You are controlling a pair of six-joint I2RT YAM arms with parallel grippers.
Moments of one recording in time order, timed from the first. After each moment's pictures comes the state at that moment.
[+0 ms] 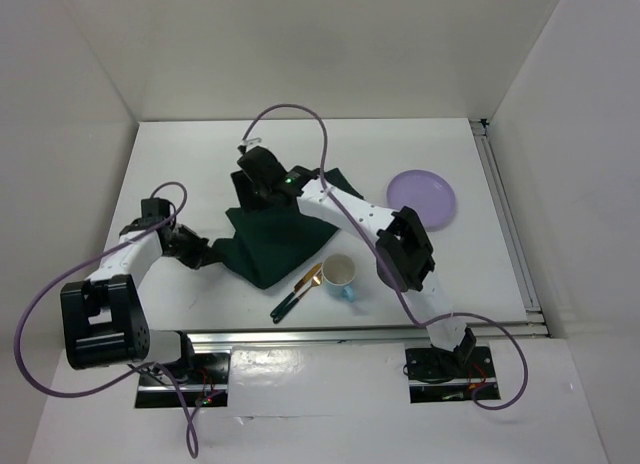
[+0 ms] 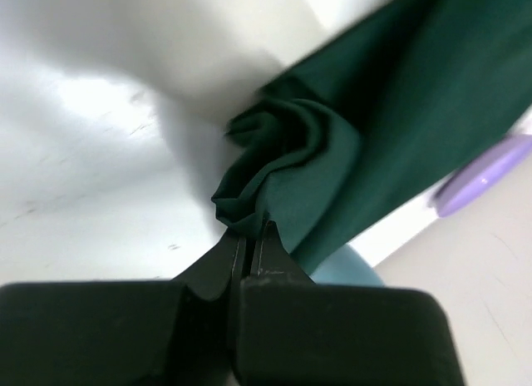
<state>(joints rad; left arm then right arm) 0.20 1.38 0.77 -0.58 0.45 -0.86 0.90 2.22 2.07 -0.55 0.19 0.42</state>
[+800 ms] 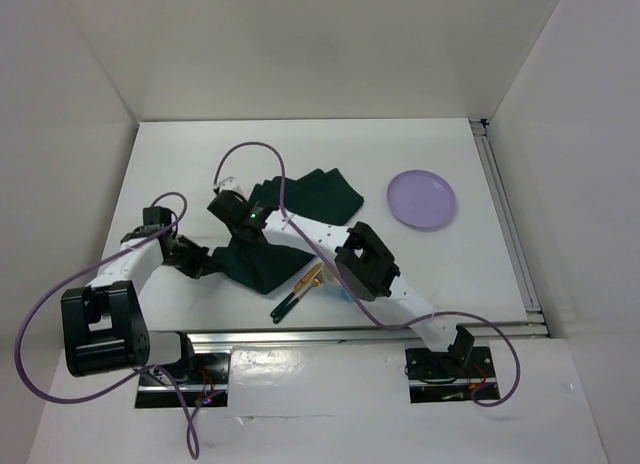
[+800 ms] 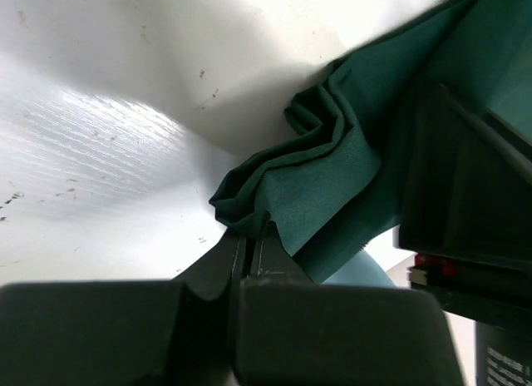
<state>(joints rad) 0.20 1.32 0.67 -0.61 0.41 -0.90 1.04 2.51 2.24 -0.60 0.36 0.33</state>
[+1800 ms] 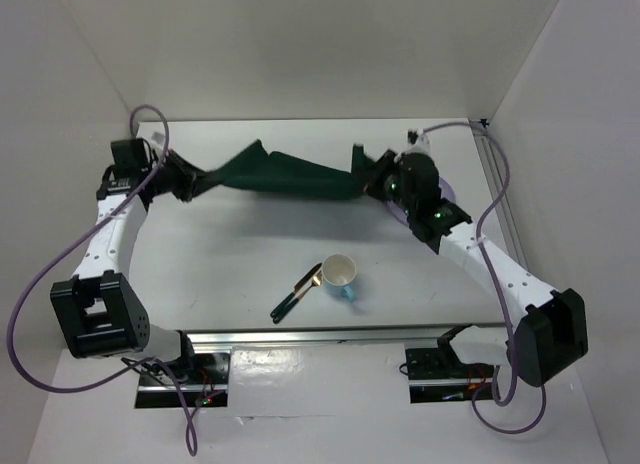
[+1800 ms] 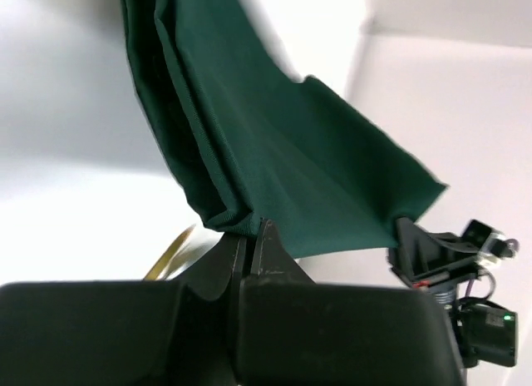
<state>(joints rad) 0.22 1.43 1.28 -0.47 0.72 -0.86 0.46 1.26 1.09 -0.01 0.04 0.76</state>
